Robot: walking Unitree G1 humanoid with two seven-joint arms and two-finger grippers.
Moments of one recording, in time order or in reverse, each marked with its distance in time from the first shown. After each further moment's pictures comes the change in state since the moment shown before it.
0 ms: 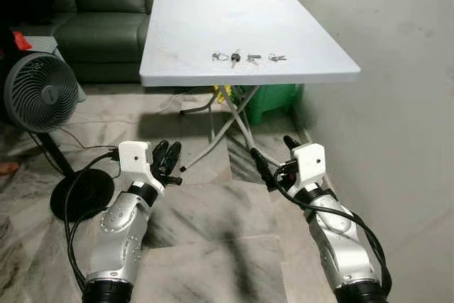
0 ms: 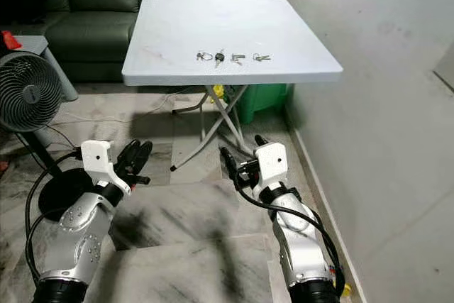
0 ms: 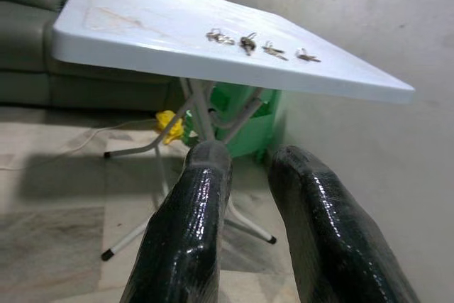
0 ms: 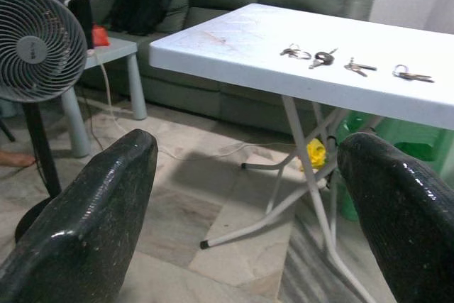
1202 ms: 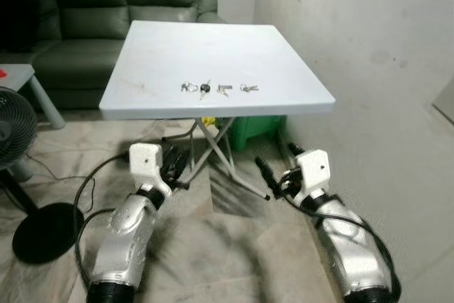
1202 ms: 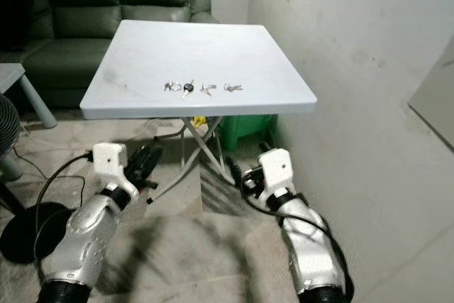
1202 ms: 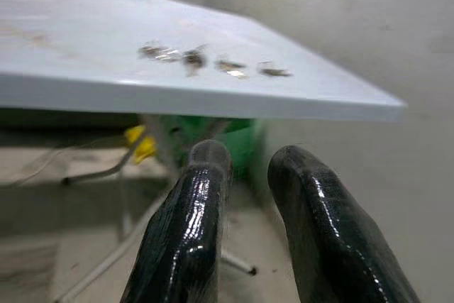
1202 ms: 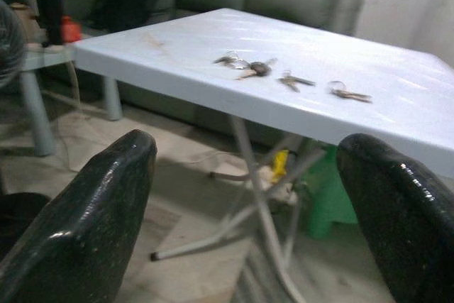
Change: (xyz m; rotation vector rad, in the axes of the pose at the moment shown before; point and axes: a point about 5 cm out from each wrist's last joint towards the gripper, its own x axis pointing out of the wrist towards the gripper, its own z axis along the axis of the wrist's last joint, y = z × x) left arm -0.003 0.001 -0.006 0.007 0.039 -0.004; right arm -0.003 0.007 -0.006 -0.016 0.028 0.057
